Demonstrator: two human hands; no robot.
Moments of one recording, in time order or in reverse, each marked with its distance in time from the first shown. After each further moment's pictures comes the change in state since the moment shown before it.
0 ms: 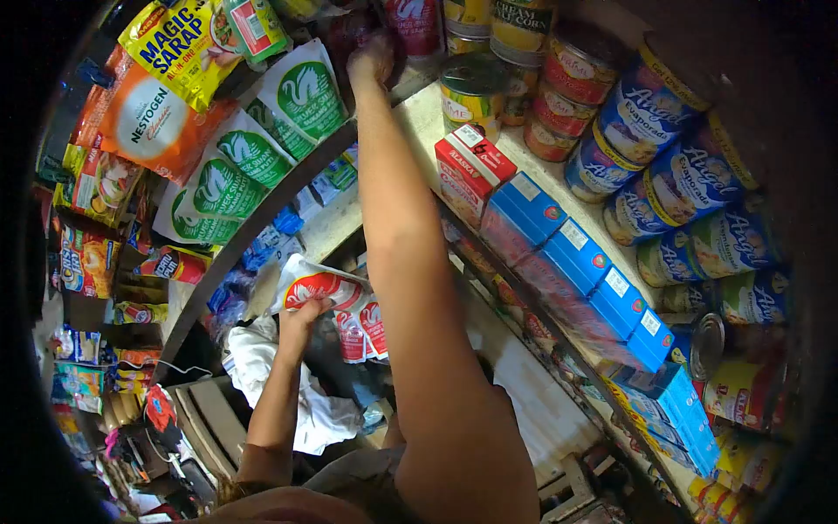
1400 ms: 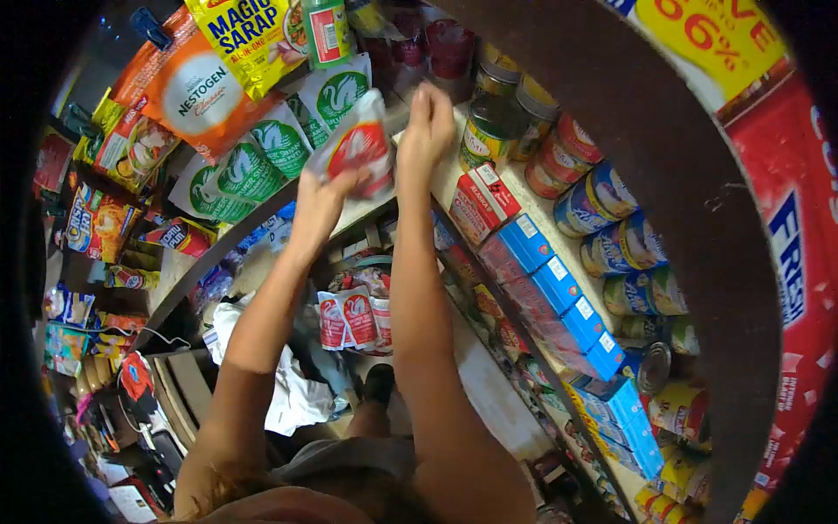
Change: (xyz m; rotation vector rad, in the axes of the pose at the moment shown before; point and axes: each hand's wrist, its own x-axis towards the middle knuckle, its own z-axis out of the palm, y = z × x) left_hand 0.106 0.130 0.081 -0.031 -0.049 0.362; right_hand -0.091 -0.052 -0.132 0.553 -0.031 0.038
